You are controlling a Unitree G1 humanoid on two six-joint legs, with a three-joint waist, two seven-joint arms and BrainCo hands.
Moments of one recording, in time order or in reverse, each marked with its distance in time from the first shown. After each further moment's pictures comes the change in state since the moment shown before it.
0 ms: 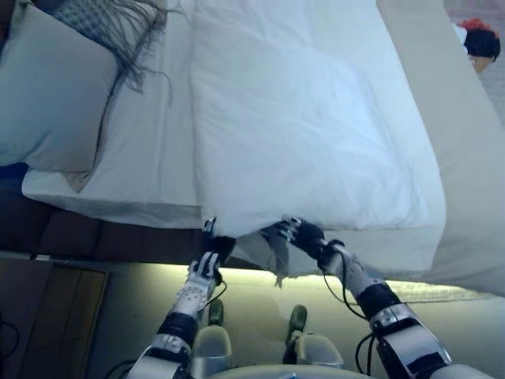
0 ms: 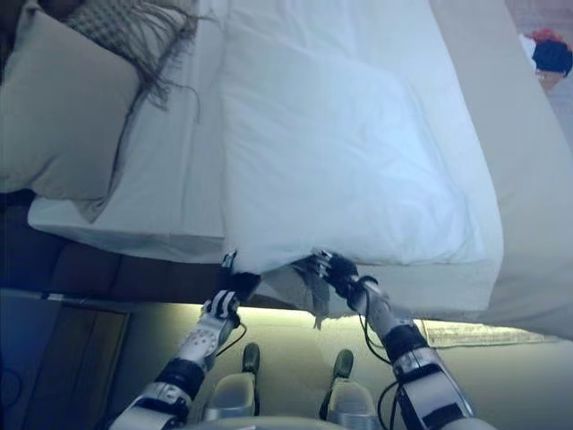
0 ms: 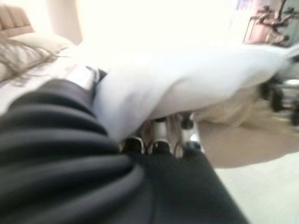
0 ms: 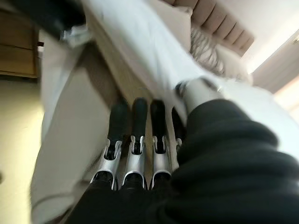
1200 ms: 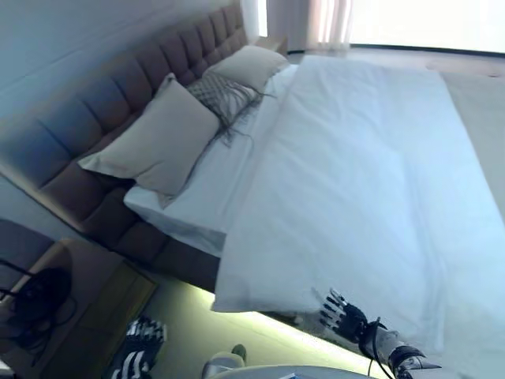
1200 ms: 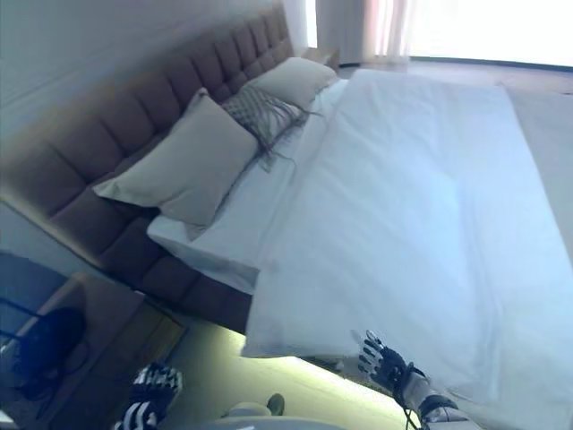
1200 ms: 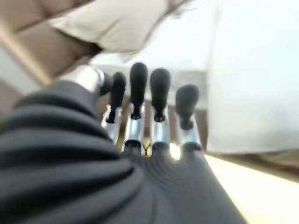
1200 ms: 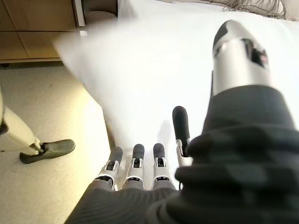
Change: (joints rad) left arm 0.345 0.161 0.471 0.328 0.195 0.132 -0.163; right arm 0.178 -0.046 -0.251 0.468 -0.105 -0.008 0.144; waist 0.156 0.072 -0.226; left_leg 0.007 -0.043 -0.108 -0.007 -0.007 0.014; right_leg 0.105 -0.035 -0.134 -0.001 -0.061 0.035
